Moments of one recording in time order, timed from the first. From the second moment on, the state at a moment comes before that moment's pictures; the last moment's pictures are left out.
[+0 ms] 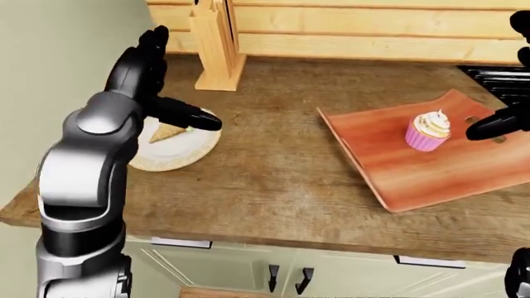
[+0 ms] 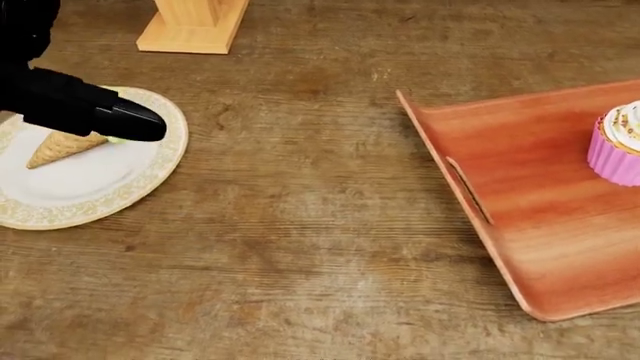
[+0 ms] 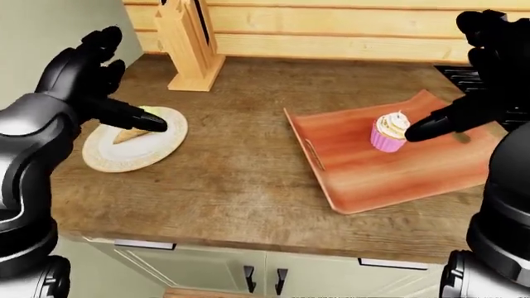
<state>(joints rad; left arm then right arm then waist) -0.83 0.54 0.04 -0.31 -0.12 1.09 -0.12 -0.79 -0.84 -0.30 -0.26 -0.68 1.01 1.05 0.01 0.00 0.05</state>
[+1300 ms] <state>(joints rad) -1.02 0.39 0.07 0.80 0.68 0.26 -0.22 -0.82 -0.82 -0.29 -0.28 -0.70 0.99 1.03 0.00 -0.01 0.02</state>
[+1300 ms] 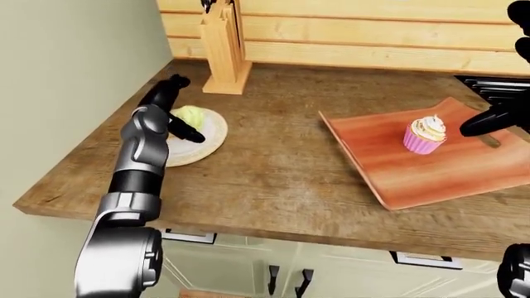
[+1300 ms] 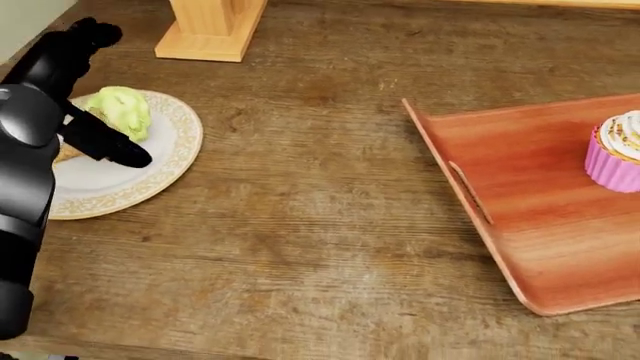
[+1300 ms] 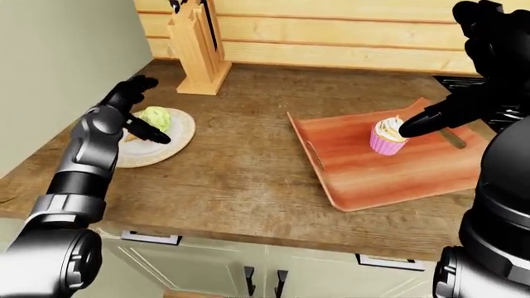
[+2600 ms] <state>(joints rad) -1.08 0.29 0.03 -0.13 0.74 0.73 -0.75 -0.69 -1.13 -0.50 -0.49 -0.41 1.14 1.10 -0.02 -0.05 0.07</state>
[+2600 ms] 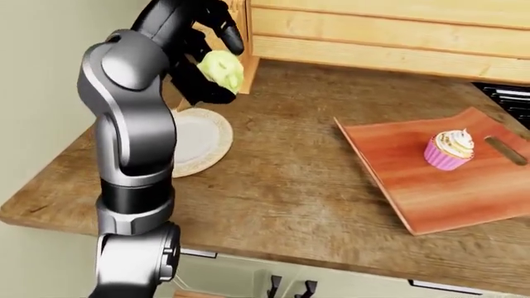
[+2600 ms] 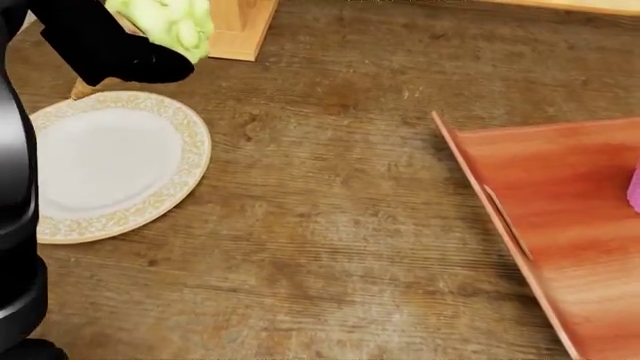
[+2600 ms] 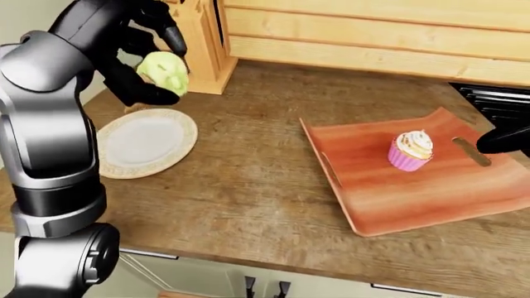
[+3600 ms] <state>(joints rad) -1.27 -0.03 -0.09 0.02 0.93 0.67 -0.78 -0.23 -1.15 -1.12 -0.56 -0.25 1.04 1.18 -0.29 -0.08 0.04</state>
